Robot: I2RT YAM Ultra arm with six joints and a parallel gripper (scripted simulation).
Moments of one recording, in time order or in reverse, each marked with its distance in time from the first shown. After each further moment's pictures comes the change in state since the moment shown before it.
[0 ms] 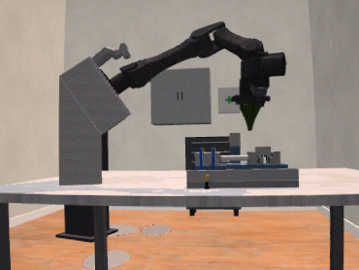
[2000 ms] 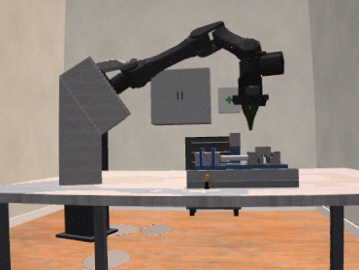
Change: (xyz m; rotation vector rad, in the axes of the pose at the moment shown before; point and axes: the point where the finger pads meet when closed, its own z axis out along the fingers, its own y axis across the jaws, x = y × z) arm 0.000 0.002 -0.001 -0.031 -0.017 0.203
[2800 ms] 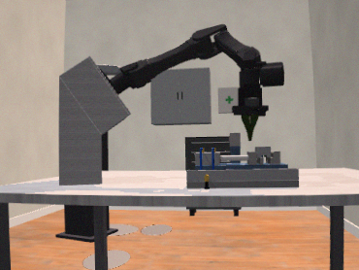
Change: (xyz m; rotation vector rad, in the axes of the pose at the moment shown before) arm 0.001 -0.002 0.030 0.007 0.003 0.003
